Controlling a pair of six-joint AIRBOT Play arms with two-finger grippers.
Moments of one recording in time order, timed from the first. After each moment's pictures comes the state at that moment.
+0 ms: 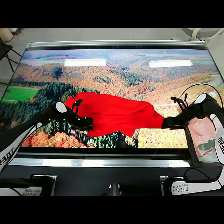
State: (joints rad) left arm -0.31 -1.54 0.96 0.91 -1.02 -1.54; right arm -0.28 -1.62 1.10 -1.20 1.38 1.00
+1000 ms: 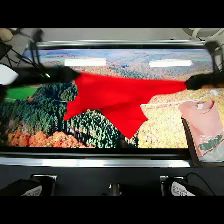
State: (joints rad) left arm -0.21 -1.21 1.50 0.91 -0.95 -1.35; right arm -0.28 -1.24 1.49 -1.12 1.15 0.90
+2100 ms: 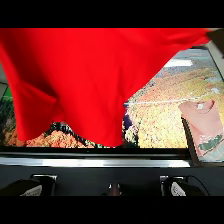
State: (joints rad) left arm -0.17 -1.23 1.98 0.96 -0.42 -1.33; right arm -0.27 -1.04 1.74 -0.80 1.31 1.08
